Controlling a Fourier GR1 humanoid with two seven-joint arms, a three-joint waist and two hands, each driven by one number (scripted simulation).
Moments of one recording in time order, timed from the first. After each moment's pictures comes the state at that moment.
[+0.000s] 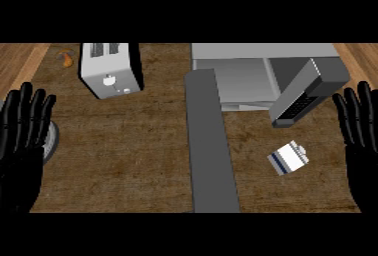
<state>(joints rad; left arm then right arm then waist) 0.03 0.09 0.02 -2.10 -0.04 -0.01 0.00 0.02 -0.09 0.00 -2.10 0.00 0.01 -0.02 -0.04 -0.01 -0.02</state>
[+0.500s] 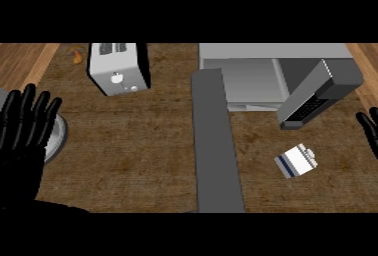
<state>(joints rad) 0.03 0.09 0.07 -2.08 0.17 -0.09 0.05 0.13 -0.24 -0.15 -2.13 -0.28 0.27 -0.05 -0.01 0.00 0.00</state>
